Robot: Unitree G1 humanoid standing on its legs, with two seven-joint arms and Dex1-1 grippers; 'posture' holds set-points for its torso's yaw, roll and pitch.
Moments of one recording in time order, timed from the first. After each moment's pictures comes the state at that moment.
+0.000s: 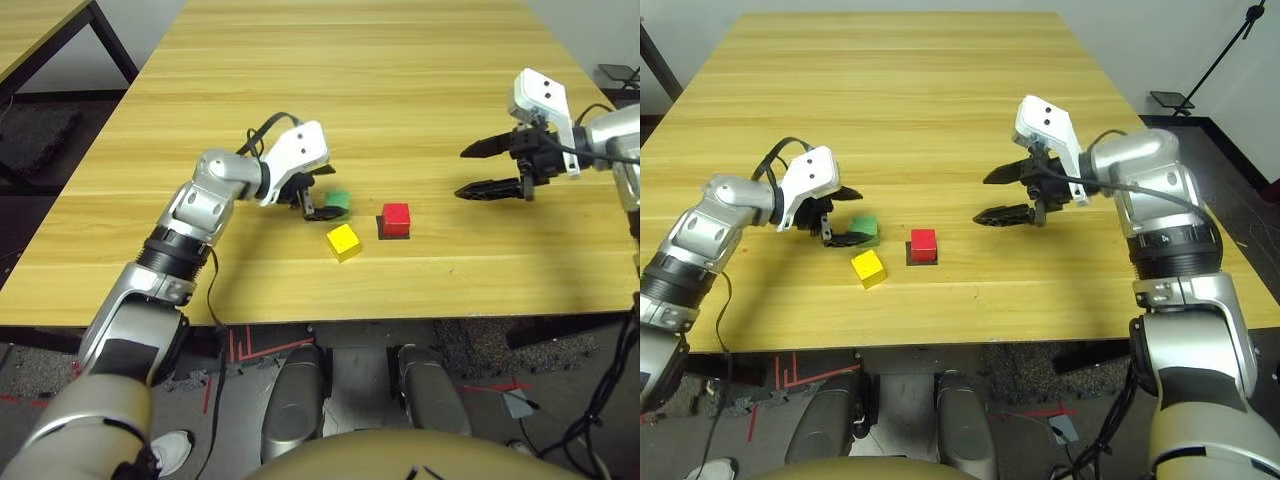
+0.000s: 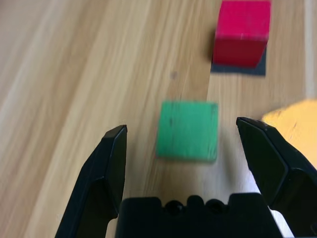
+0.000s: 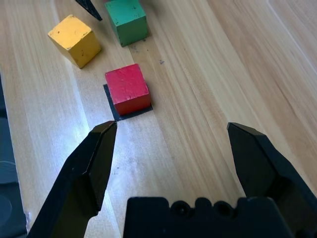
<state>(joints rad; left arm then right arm) -0.77 0.59 -0.34 0.38 -0.08 0.30 -1.12 -0.81 -0.78 0.13 0.28 0.11 0.57 1.44</state>
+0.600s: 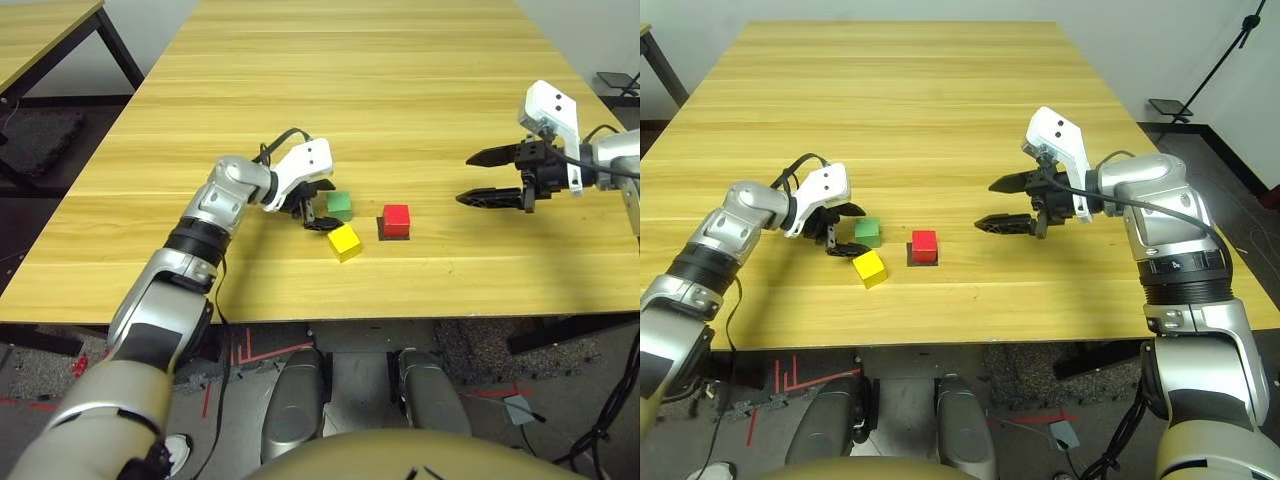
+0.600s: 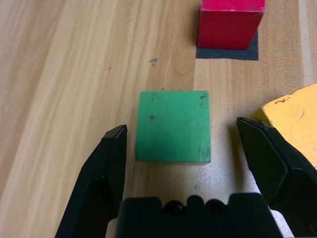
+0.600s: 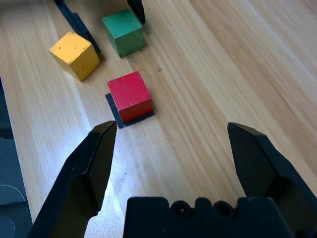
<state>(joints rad) -0.84 0.46 -0.35 0.68 0.03 0.13 -1.21 -0.73 -0.80 0.10 0.20 0.22 0.62 1.34</state>
